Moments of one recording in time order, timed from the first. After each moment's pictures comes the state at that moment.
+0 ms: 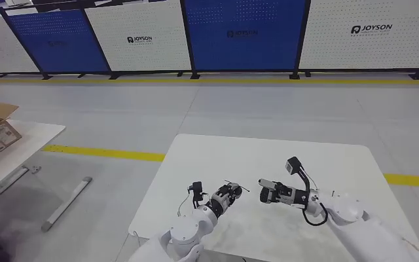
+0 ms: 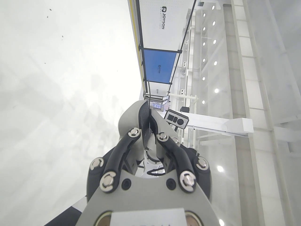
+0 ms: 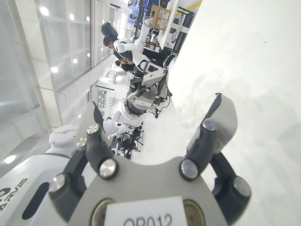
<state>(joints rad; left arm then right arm) 1.47 -1.11 -0.96 -1.82 -0.59 0.16 0.19 -0.87 -1.04 0.66 -1.20 0.62 -0.34 0.88</state>
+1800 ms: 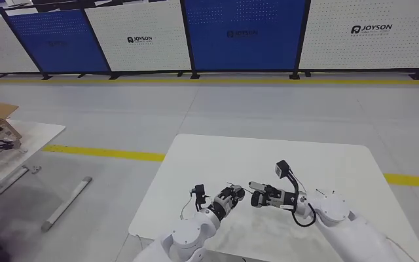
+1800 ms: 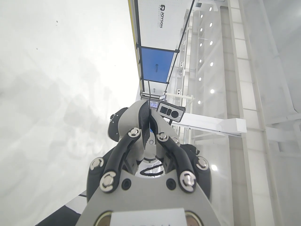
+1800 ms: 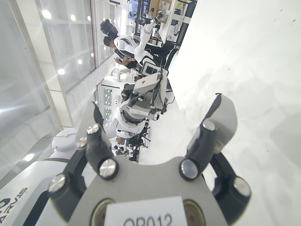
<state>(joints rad) 1.49 -1.14 -0.96 -1.83 -0.59 0.15 0.19 -0.89 -1.12 0.66 -1.15 0.61 -0.30 0.90</state>
